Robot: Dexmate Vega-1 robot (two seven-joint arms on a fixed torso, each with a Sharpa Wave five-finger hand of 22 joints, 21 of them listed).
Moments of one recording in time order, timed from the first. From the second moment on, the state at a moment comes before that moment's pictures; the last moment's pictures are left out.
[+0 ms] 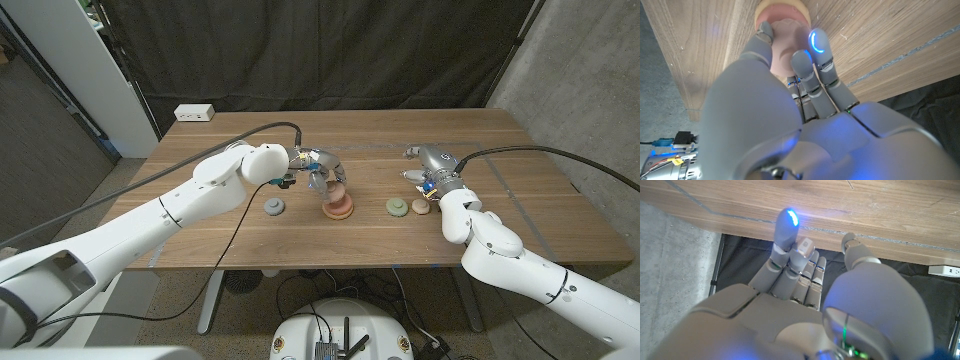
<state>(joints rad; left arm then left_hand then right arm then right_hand) 0.59 0.81 0.77 -2.04 0.55 0.20 -0.58 1.20 -0.04 0.29 -0.15 0.26 0.67 0.05 0.23 0.21 0.64 -0.03 0.27 0.30 1.19 -0.22 1.41 0.53 0.98 -0.14 1.50 0.18 -1.00 -0.88 -0.65 -2.19 -0.54 -0.83 -0.22 0.82 -0.02 0.52 -0.16 0.19 0.52 -0.09 0.22 0.21 0.60 -0.14 0.20 0.23 1.20 -0.22 1.28 1.20 1.15 -0.22 1.41 0.20</state>
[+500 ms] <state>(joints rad) 0.57 0.78 0.80 -1.98 0.56 0.17 -0.58 1.18 -0.05 0.28 -0.16 0.26 0.68 0.05 0.24 0.21 0.65 -0.03 0.27 0.30 1.19 -0.22 1.41 0.54 0.99 -0.15 1.50 0.18 -1.00 -0.89 -0.66 -2.20 -0.53 -0.85 -0.22 0.82 -0.01 0.52 -0.16 0.19 0.52 -0.09 0.22 0.21 0.61 -0.14 0.20 0.23 1.20 -0.22 1.28 1.20 1.15 -0.22 1.41 0.20</state>
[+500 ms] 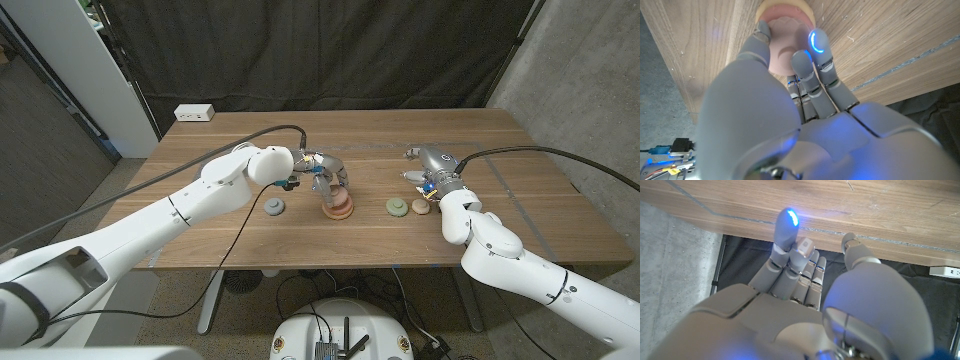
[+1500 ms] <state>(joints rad) 0.57 0.75 0.82 -1.93 0.57 0.15 -0.55 1.18 -0.05 0.28 -0.16 0.26 0.71 0.03 0.24 0.21 0.66 -0.03 0.25 0.43 1.19 -0.22 1.40 0.55 0.98 -0.15 1.48 0.18 -0.99 -0.89 -0.66 -2.19 -0.52 -0.85 -0.23 0.83 -0.01 0.52 -0.16 0.19 0.52 -0.09 0.22 0.21 0.61 -0.14 0.20 0.23 1.21 -0.22 1.28 1.20 1.15 -0.22 1.41 0.20</state>
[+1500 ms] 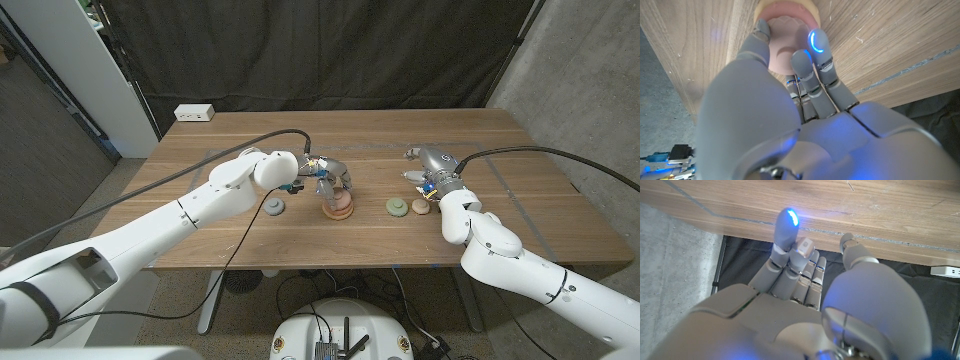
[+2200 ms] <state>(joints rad) 0.56 0.75 0.83 -1.93 0.60 0.15 -0.56 1.17 -0.07 0.27 -0.16 0.26 0.69 0.01 0.23 0.21 0.64 -0.05 0.21 0.55 1.19 -0.22 1.38 0.54 0.98 -0.15 1.48 0.18 -1.00 -0.89 -0.66 -2.19 -0.51 -0.85 -0.24 0.83 -0.01 0.52 -0.16 0.19 0.52 -0.09 0.22 0.21 0.61 -0.14 0.20 0.23 1.21 -0.22 1.28 1.20 1.15 -0.22 1.41 0.20</state>
